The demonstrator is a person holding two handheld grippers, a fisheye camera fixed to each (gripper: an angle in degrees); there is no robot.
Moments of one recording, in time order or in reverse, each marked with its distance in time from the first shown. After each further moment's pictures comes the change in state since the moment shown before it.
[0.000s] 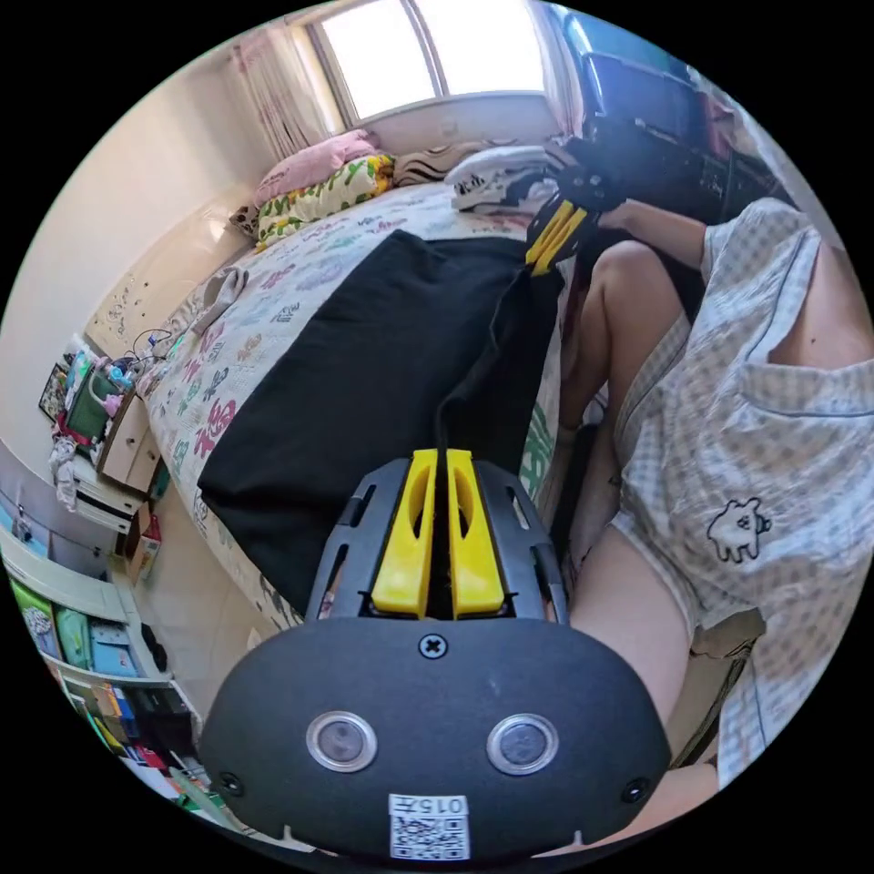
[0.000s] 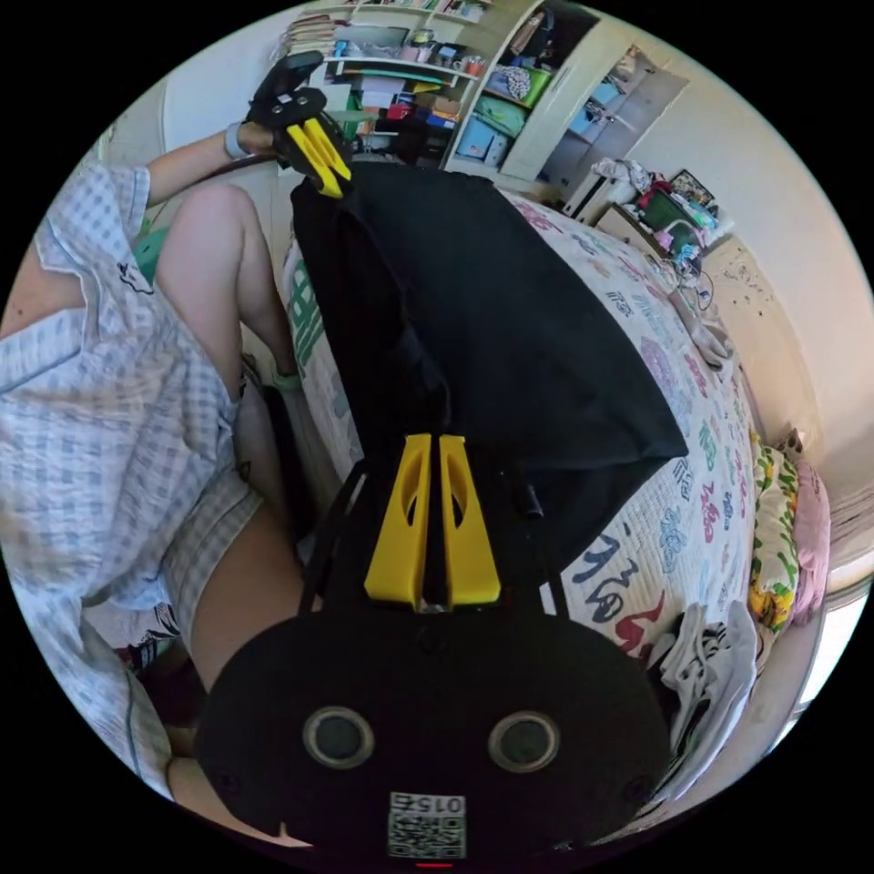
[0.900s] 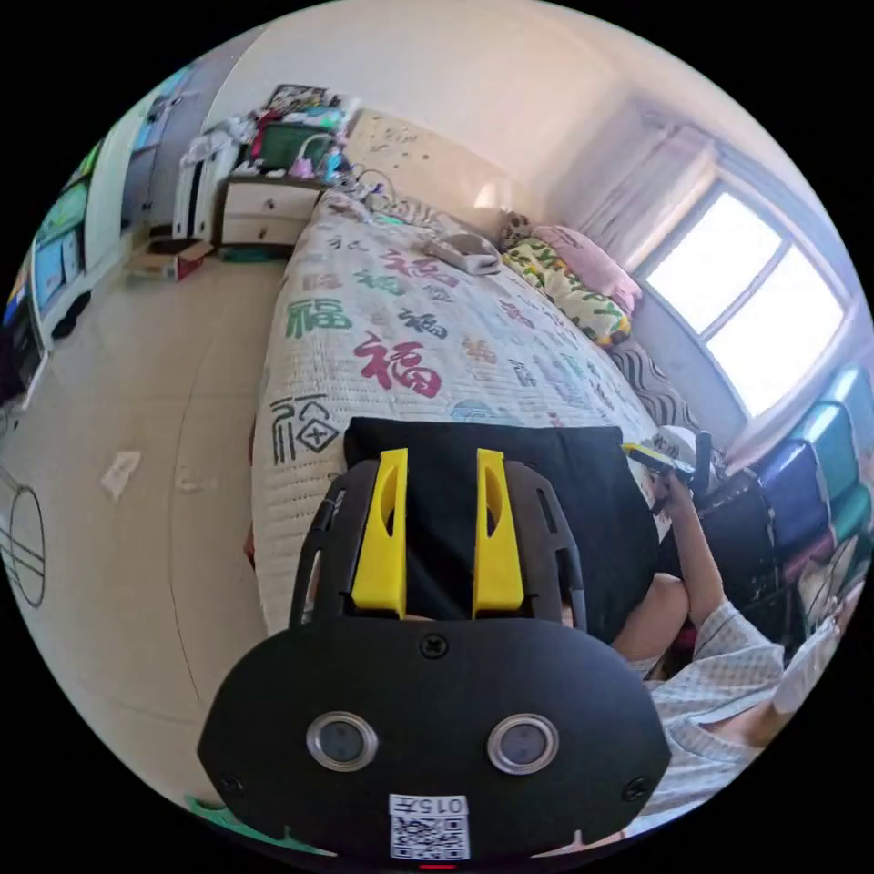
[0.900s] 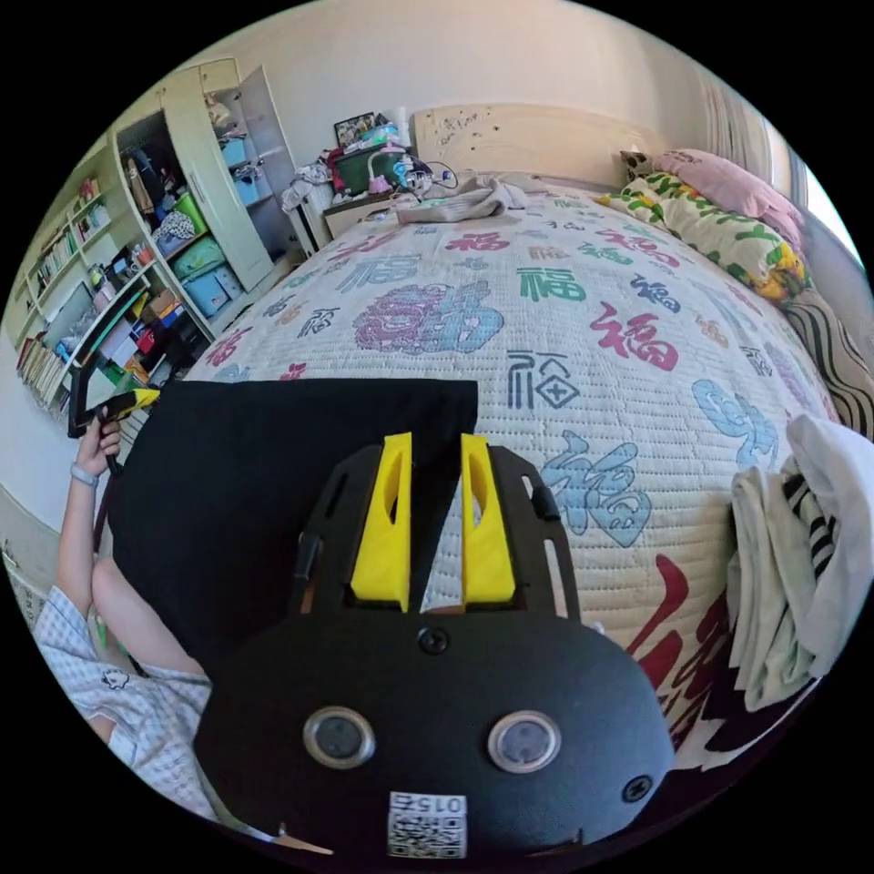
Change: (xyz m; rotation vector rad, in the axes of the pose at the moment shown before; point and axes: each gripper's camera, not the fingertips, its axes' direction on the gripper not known) left arm -0.295 0.184 0.050 0.262 0.137 -1.022; right arm 0.209 0.136 0.112 0.212 -0.102 1.002
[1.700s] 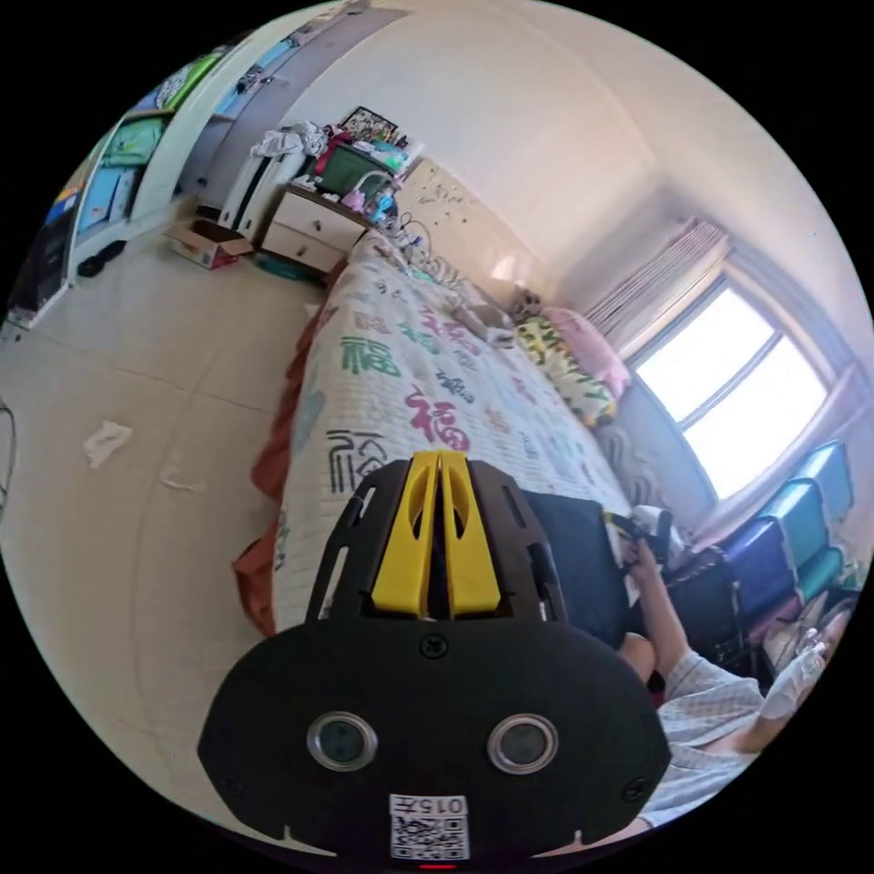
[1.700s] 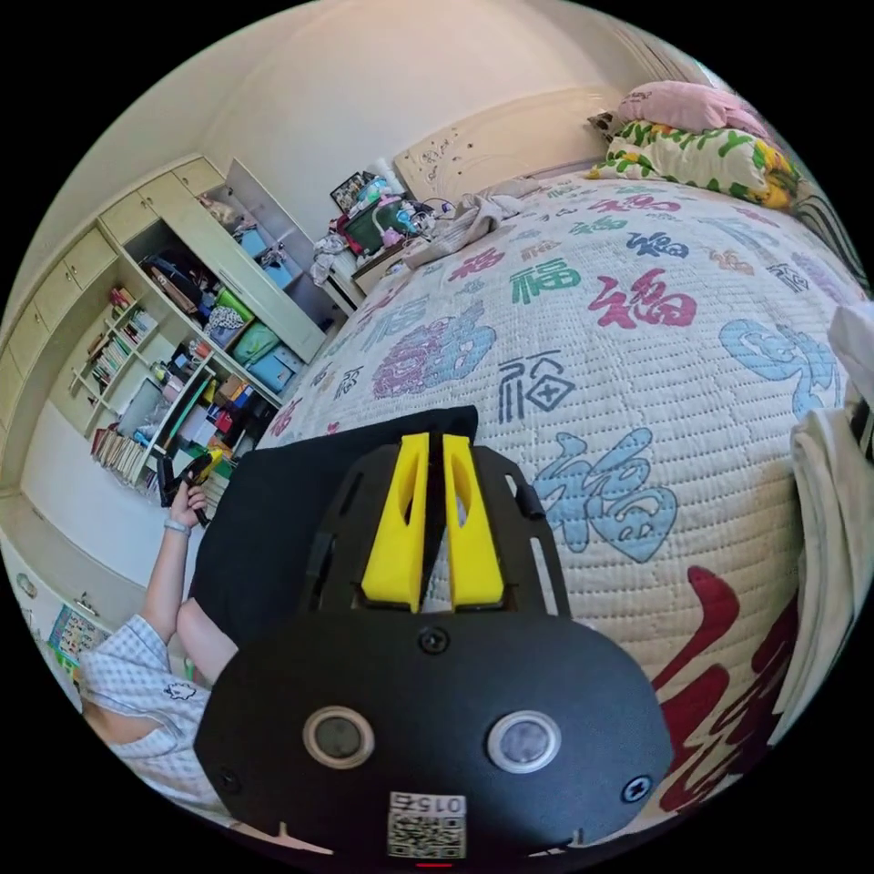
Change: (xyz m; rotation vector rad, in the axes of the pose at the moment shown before) left arm -0.134 0.045 -0.043 0.220 0.114 -0.152; right arm 0.121 0.042 0.033 0.150 -0.303 0.162
